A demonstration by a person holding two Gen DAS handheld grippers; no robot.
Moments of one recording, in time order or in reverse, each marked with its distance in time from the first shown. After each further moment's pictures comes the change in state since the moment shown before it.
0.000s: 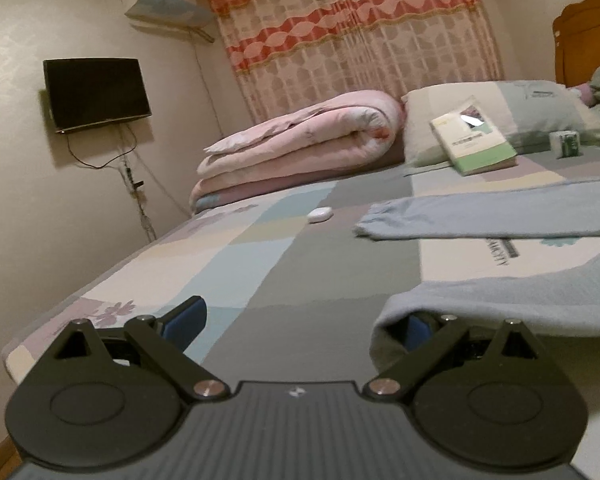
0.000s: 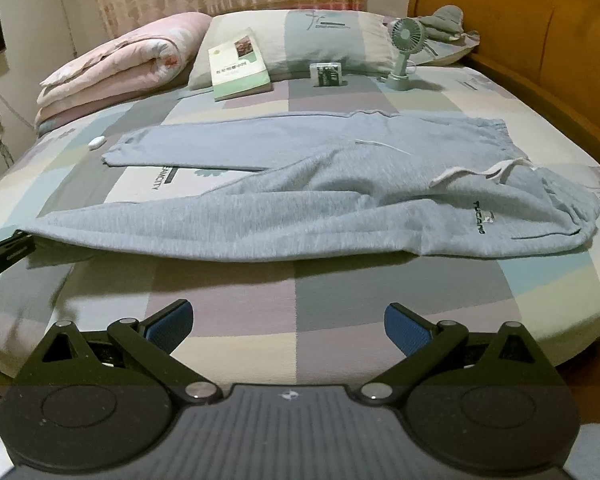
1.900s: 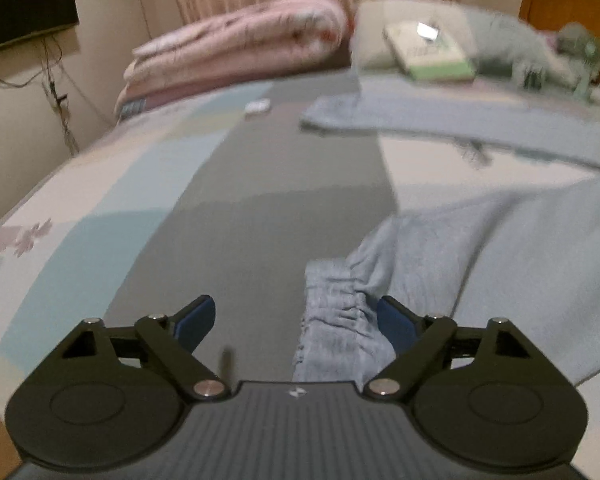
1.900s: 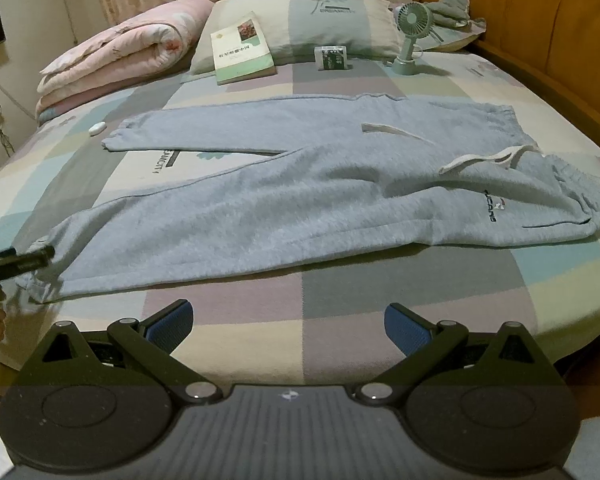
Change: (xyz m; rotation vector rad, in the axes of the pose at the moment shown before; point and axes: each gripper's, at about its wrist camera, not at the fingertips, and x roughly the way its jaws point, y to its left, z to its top) left arm 0.064 0.010 -0.034 -0.008 0.316 -0.238; right arm 0.014 0.002 -0.003 0.005 0.045 0.011
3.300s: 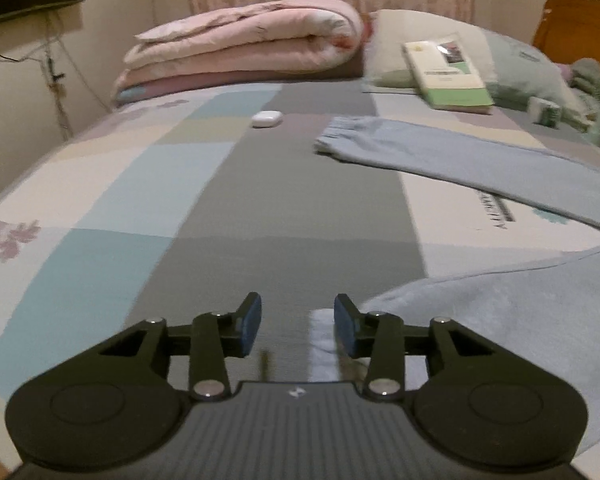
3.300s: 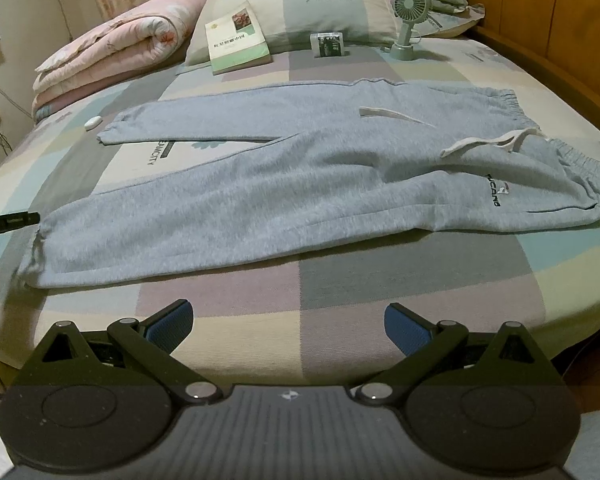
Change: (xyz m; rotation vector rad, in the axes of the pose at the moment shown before) left arm 0.015 0.037 0.049 -0.089 0.001 -0.054; right arm 0.011 -0.006 -0.003 0.021 0.030 0.008
